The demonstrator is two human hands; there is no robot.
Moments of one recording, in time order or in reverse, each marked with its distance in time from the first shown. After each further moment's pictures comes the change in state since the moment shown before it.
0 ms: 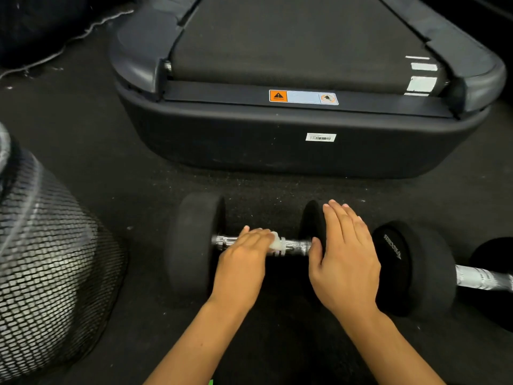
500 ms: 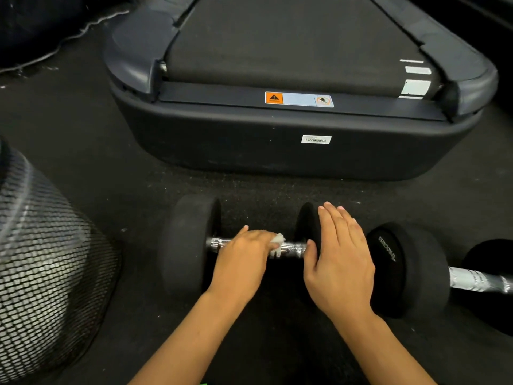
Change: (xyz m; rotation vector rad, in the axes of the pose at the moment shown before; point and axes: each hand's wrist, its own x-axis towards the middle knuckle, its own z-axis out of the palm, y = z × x) left_hand 0.017 0.004 0.000 -0.033 -0.161 -0.024; right_hand 0.000 0.000 -0.002 0.000 -0.011 0.006
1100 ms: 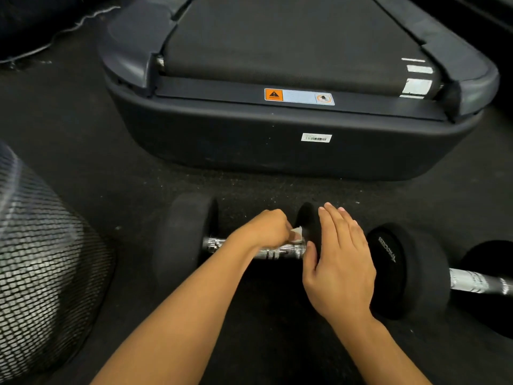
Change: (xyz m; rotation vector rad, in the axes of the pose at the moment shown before) left_hand 0.080 0.022 -0.009 -0.215 -0.721 -0.336; right_hand -0.002 0.001 0.003 0.009 0.031 -0.012
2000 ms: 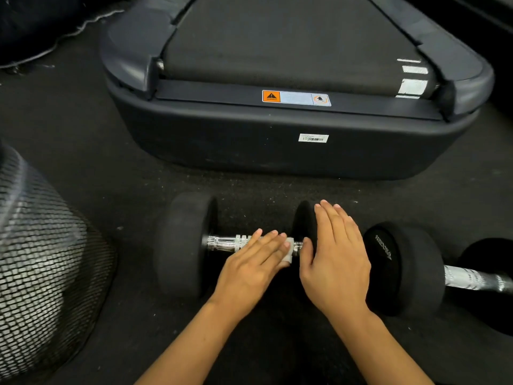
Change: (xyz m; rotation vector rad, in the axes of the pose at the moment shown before) left_hand -0.034 -0.070 0.080 0.342 0.941 0.739; right_hand 0.003 -0.001 -0.001 -0.021 -0.026 0.006
